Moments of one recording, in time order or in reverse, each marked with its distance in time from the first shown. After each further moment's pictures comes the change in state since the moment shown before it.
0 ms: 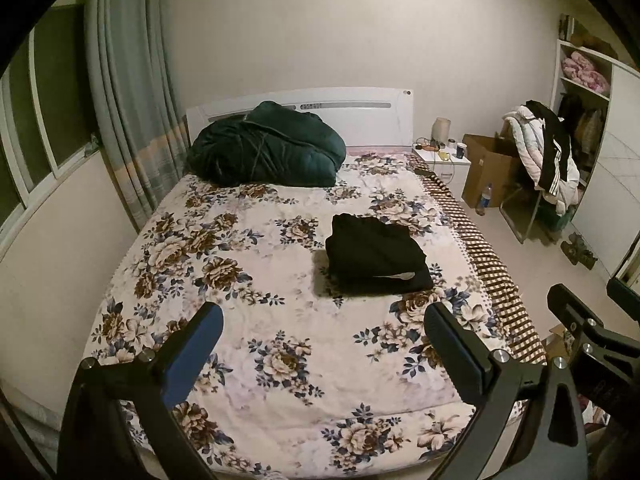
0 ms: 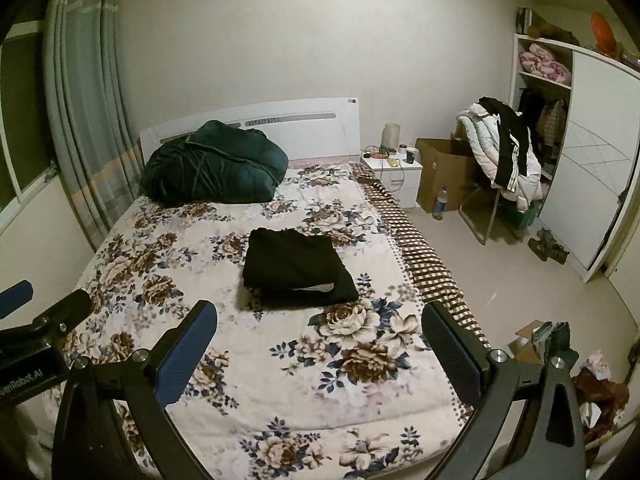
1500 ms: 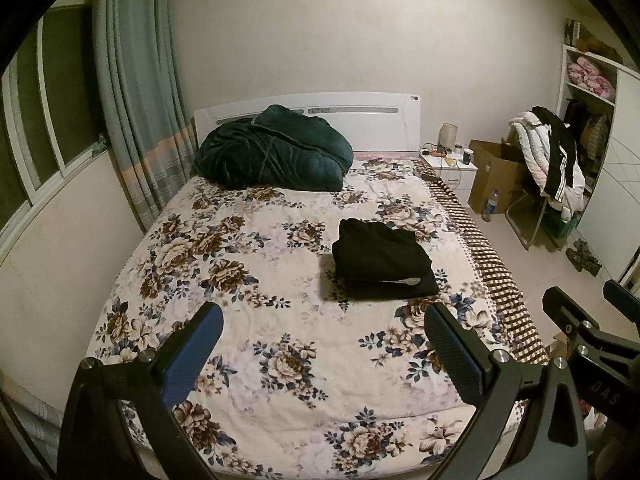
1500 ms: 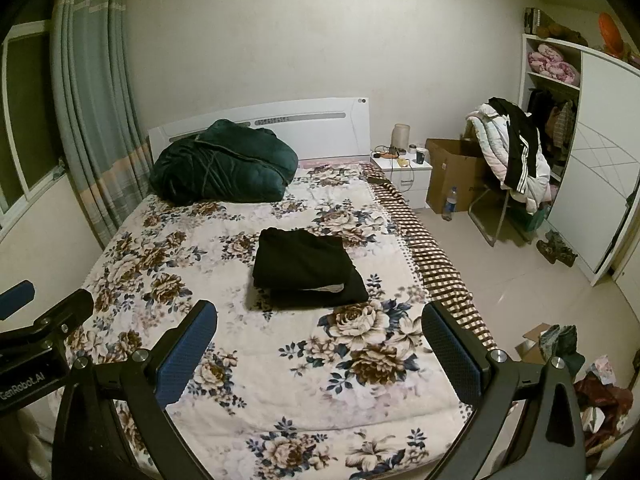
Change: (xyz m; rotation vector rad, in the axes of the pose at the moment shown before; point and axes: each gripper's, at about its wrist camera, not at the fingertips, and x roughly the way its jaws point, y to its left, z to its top) left arm 0.002 0.013 0.006 -0.001 -0.007 0.012; right arm 0.025 0.008 0.013 -0.014 0.007 0.039
